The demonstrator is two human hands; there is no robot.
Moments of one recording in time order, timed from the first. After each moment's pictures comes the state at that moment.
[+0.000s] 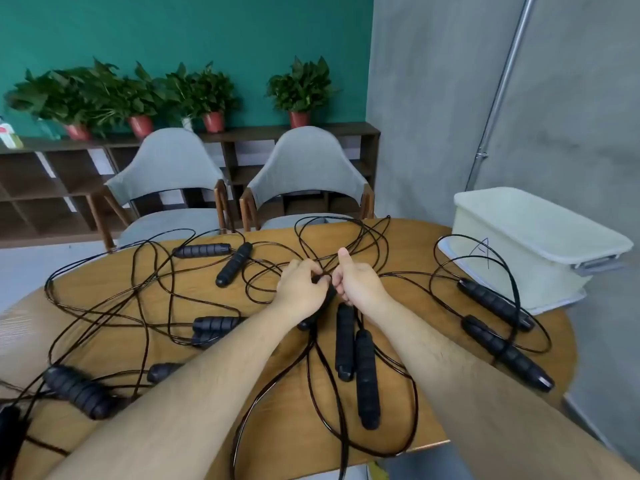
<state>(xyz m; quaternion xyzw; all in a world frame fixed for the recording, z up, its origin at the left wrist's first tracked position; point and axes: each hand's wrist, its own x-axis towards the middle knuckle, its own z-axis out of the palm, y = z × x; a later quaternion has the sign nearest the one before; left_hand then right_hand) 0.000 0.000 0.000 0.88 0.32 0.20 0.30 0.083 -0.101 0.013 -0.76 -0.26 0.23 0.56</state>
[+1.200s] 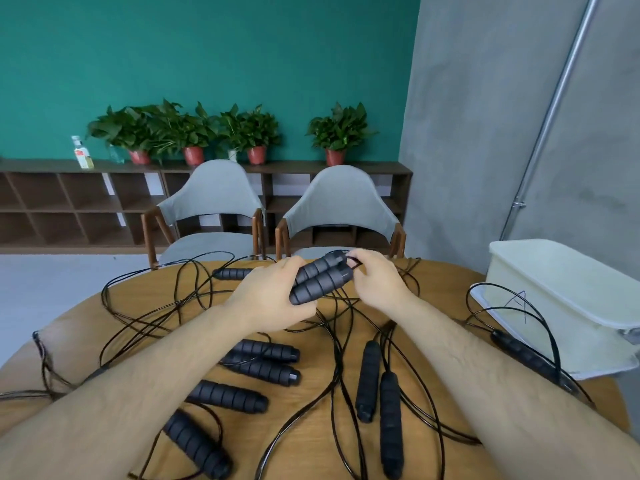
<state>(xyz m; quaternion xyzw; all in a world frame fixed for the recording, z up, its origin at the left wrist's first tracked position) -0.098 0.046 0.096 0.96 0.20 0.18 0.06 0.098 -0.066 0.070 -0.78 -0.50 -0.02 0.36</state>
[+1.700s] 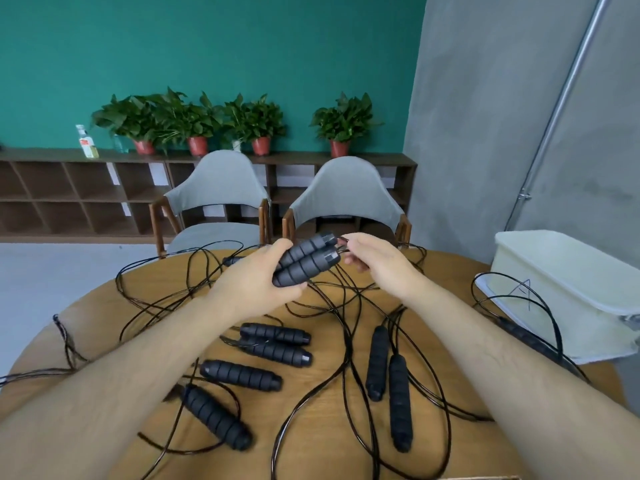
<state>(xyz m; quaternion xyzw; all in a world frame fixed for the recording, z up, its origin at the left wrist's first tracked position) -0.144 0.057 0.106 0.94 0.21 0.23 0.14 0.060 -0.085 0.106 -0.69 -0.52 0.16 0.48</state>
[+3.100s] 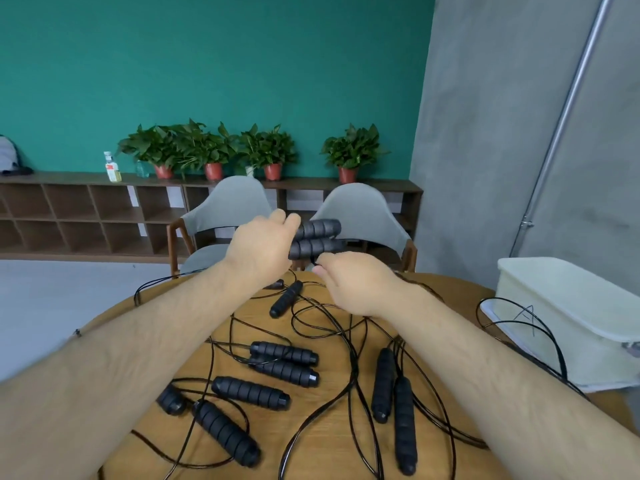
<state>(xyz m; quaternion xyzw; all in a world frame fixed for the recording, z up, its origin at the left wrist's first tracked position) -0.135 0.047 0.186 0.91 0.30 0.22 -0.21 -0.009 -0.084 0.161 -0.72 -0.67 -0.13 0.13</state>
